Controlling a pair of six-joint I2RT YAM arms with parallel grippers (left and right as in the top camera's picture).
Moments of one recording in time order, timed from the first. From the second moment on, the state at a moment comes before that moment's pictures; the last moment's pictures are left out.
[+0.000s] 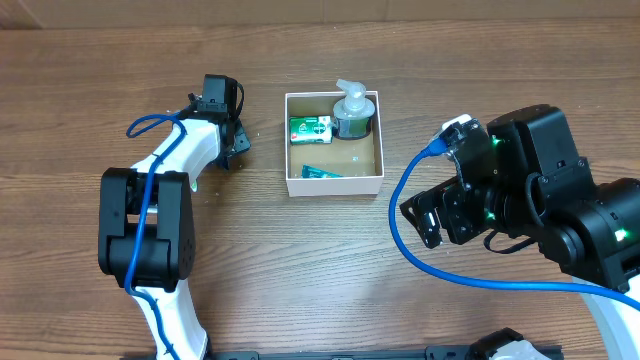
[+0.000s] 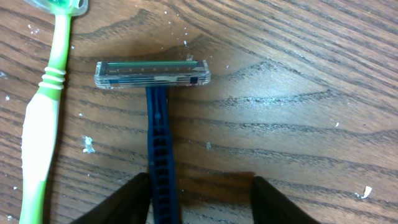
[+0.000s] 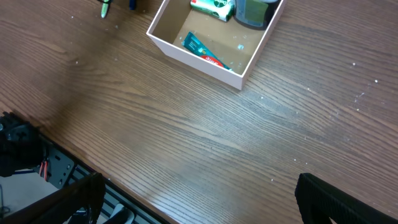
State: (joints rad) left arm -0.11 2.06 1.35 -0.51 -0.21 -0.50; right arm 0.41 1.23 1.66 -1.48 -0.21 -0.01
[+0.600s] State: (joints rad) left arm -0.11 2.06 1.35 -0.51 -0.21 -0.50; right arm 0.41 1.23 1.66 -1.48 -0.21 -0.01
